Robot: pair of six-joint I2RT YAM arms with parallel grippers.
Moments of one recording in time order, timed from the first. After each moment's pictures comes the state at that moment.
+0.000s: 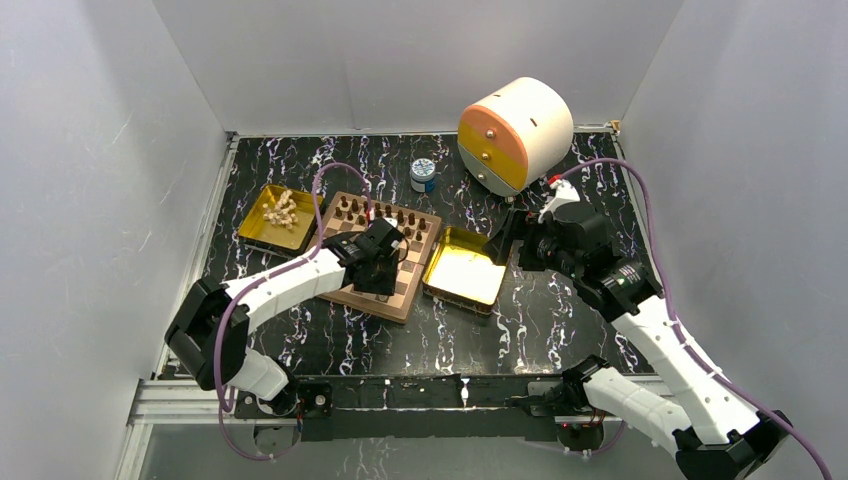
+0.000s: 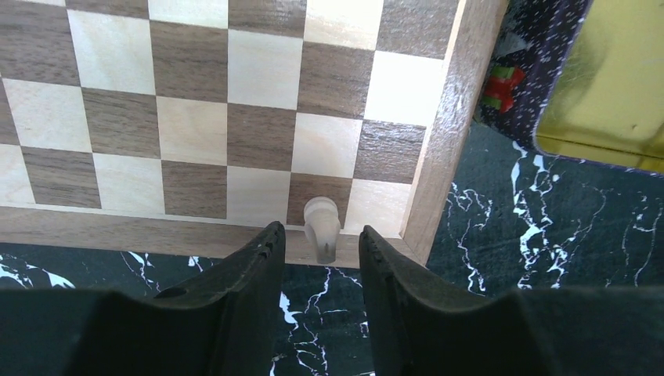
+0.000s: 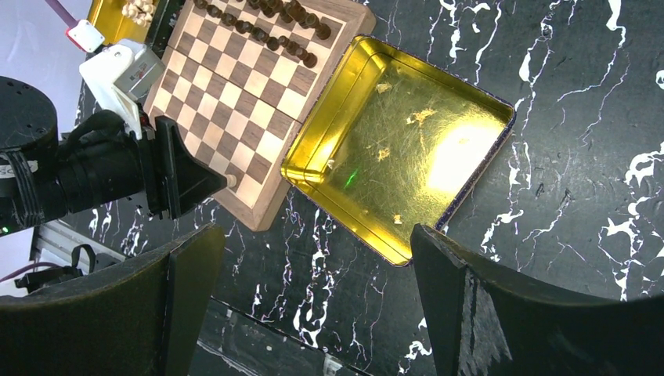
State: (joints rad) left arm -0.77 1.46 0.97 -0.67 -0.20 -0.54; right arm 0.56 0.85 0.96 -0.65 -0.04 0.55
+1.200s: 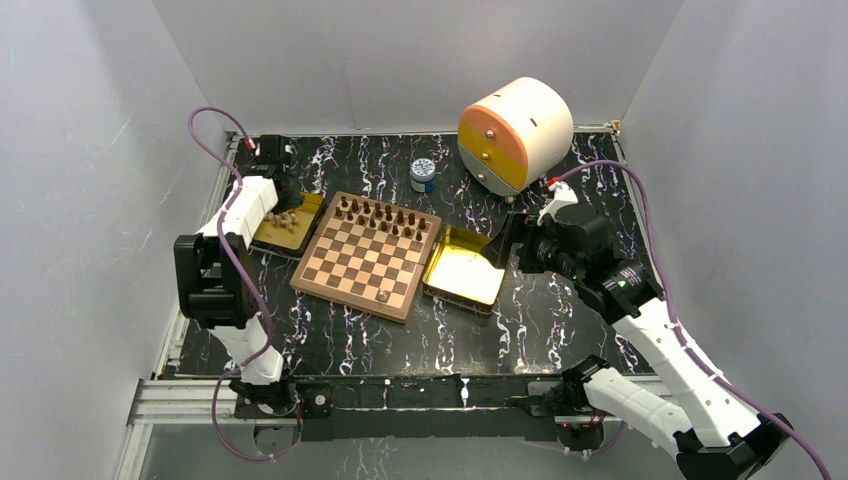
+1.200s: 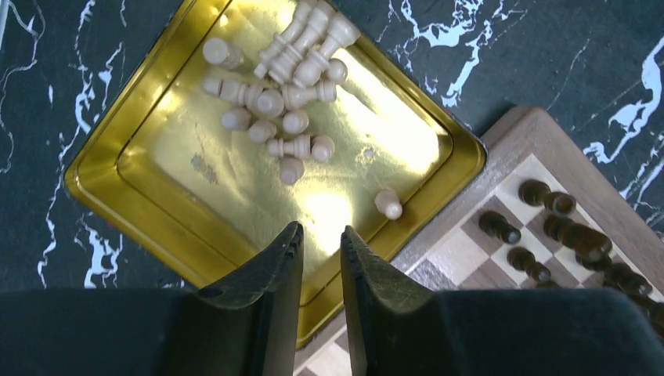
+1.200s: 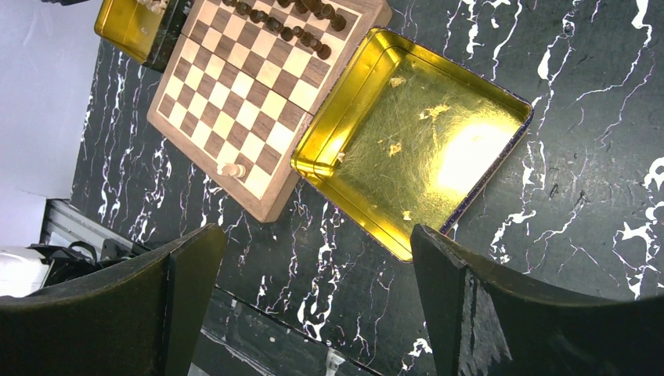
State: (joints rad) left arm -0.03 1.74 1.37 -0.62 -0.27 -0.36; right arm 0.56 0.84 0.95 -0.64 -0.08 0.55
